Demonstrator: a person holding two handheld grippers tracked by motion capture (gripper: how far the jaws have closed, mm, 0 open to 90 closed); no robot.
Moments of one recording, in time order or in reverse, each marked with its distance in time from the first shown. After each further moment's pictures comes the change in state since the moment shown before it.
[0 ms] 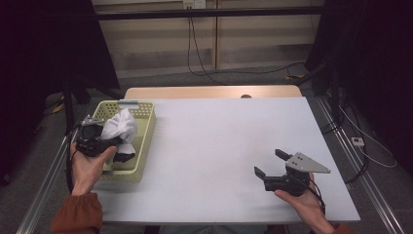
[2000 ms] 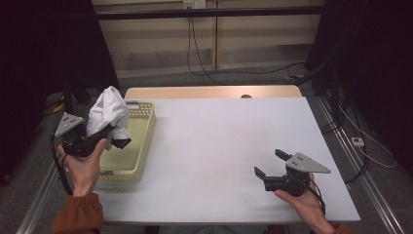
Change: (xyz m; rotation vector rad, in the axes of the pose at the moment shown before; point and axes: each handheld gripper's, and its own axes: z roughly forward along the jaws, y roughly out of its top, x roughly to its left) left arm -0.006 0.000 -0.038 -0.419 -0.003 -0.039; right arm 0.000 0.000 0.000 0.000 0.004 0.003
